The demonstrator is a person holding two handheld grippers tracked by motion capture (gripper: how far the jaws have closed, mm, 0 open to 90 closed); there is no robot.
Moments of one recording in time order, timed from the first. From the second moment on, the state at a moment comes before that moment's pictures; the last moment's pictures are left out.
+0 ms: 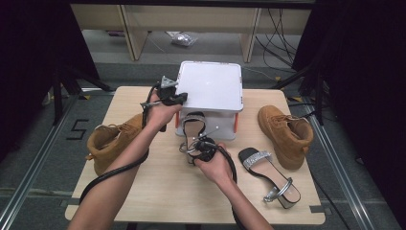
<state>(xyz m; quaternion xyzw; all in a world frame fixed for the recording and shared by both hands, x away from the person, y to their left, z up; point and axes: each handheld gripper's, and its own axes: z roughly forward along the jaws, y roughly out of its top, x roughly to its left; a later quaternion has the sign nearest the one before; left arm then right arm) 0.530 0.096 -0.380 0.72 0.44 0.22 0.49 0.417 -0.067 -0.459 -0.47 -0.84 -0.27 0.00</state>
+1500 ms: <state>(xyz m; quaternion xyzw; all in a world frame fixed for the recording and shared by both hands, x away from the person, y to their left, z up) 0.531 0.093 -0.380 0.72 0.43 0.22 0.49 0.442 -0.055 -0.462 -0.45 -0.85 -0.25 -0.05</state>
